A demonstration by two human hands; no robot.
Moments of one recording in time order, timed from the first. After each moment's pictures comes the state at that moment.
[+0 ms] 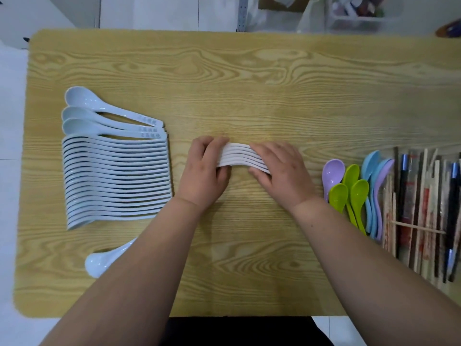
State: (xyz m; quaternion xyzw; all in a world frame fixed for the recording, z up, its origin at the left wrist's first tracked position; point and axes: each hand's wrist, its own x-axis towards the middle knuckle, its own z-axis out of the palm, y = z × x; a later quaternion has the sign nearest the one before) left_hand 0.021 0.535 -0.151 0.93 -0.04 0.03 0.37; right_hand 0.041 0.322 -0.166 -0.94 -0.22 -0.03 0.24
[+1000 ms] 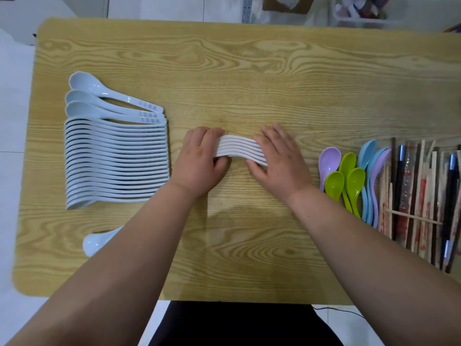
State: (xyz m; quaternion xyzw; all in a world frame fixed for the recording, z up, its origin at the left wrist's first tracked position) left_hand 0.015 0.537 -0.150 0.96 -0.05 0.02 0.28; right_hand 0.030 0.321 -0.179 -0.96 -0.19 -0.03 0.20
